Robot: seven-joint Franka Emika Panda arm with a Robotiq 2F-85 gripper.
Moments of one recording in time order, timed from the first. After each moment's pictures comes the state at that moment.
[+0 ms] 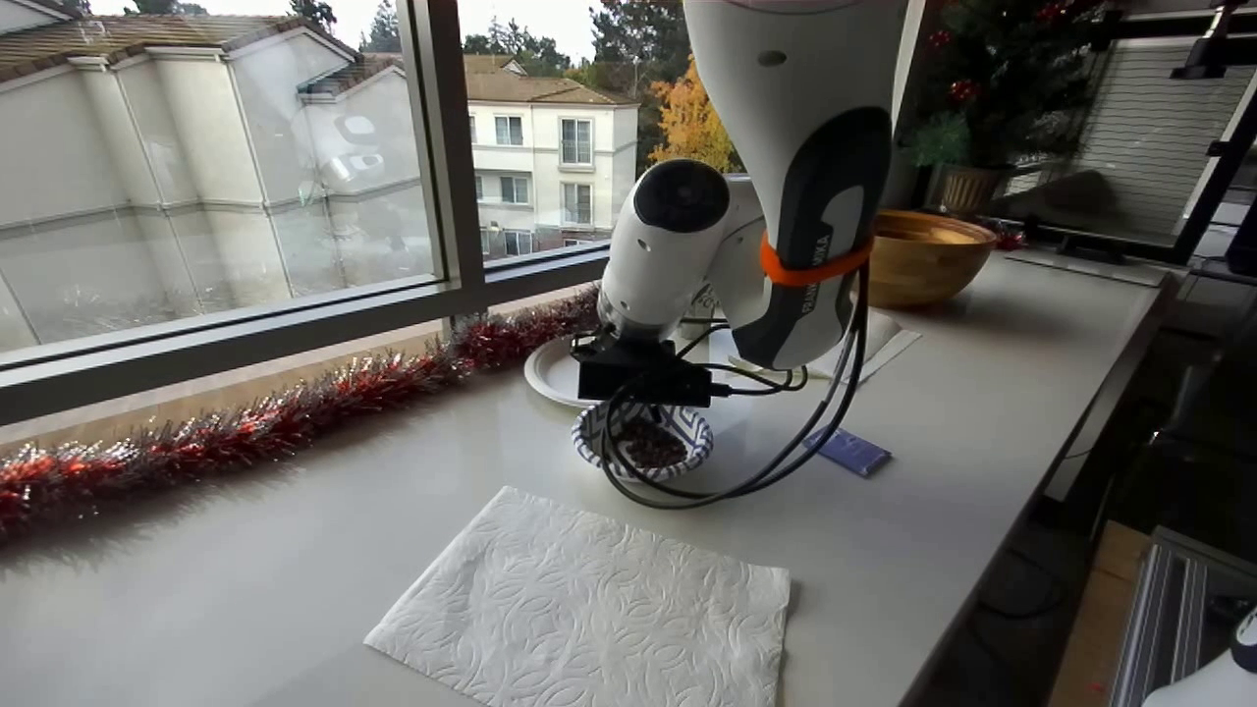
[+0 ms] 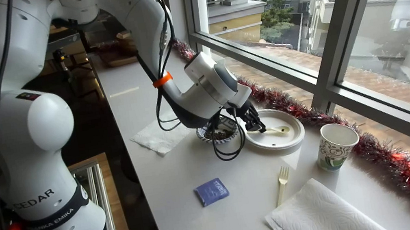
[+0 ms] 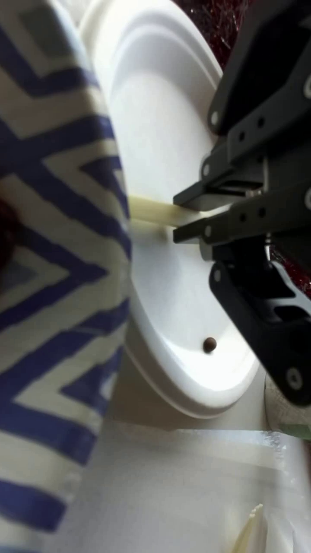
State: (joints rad) arm 1.01 0.86 -1.07 -2.28 -0.86 3.46 1.92
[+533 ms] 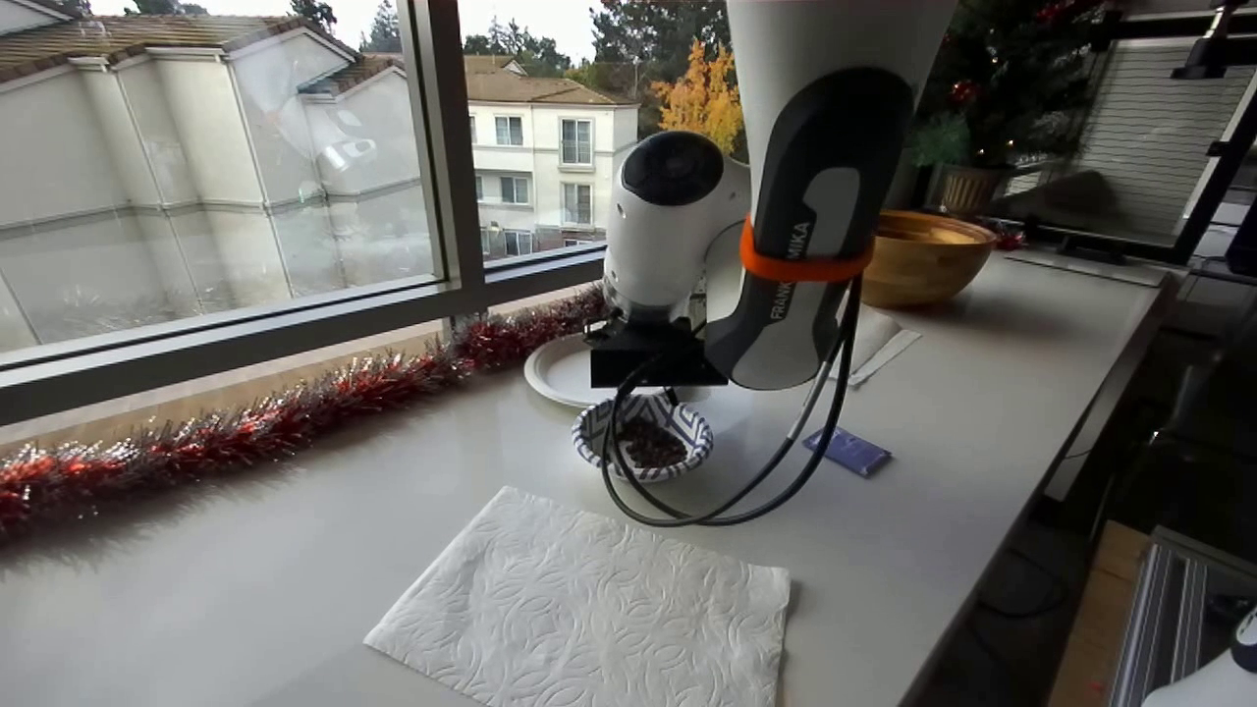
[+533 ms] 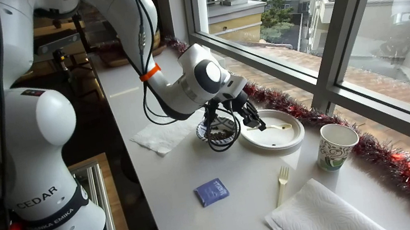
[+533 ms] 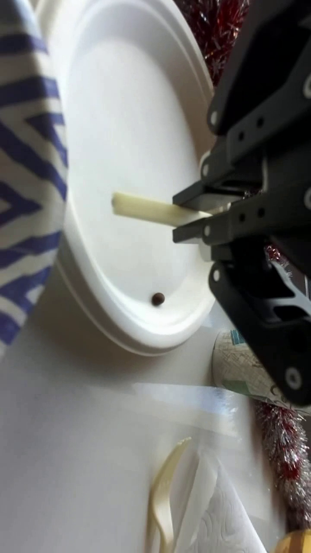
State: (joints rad) arm 1.14 0.76 -1.10 -2.41 -0.48 3.29 1.48
